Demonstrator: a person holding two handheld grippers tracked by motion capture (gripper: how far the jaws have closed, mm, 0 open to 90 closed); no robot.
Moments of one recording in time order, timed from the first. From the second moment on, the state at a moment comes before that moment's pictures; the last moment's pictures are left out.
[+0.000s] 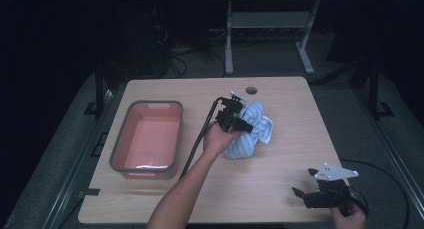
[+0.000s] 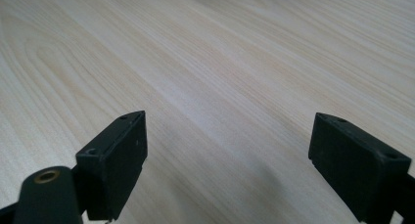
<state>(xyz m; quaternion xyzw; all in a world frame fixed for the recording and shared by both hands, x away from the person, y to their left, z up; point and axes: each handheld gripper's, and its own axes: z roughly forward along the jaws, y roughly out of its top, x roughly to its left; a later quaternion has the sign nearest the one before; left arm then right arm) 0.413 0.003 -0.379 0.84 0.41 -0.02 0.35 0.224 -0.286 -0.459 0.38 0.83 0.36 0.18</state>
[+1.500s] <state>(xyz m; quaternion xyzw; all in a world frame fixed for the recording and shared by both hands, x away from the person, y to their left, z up) 0.397 -0.005 -0.437 0.84 0.41 -0.05 0.34 0.224 -0.277 -0.459 0.38 0.84 0.35 0.17</state>
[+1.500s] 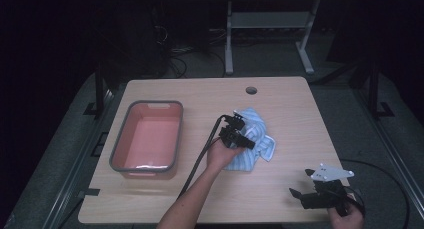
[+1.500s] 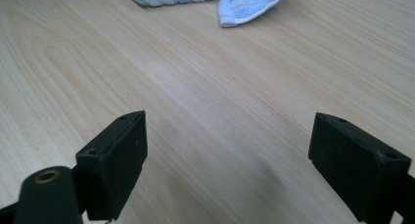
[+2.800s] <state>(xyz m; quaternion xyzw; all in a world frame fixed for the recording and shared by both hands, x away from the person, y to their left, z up) 0.377 0.019 -0.423 0.83 0.40 -0.06 0.38 0.224 -0.279 -0.458 0.38 0.84 0.35 0.18</state>
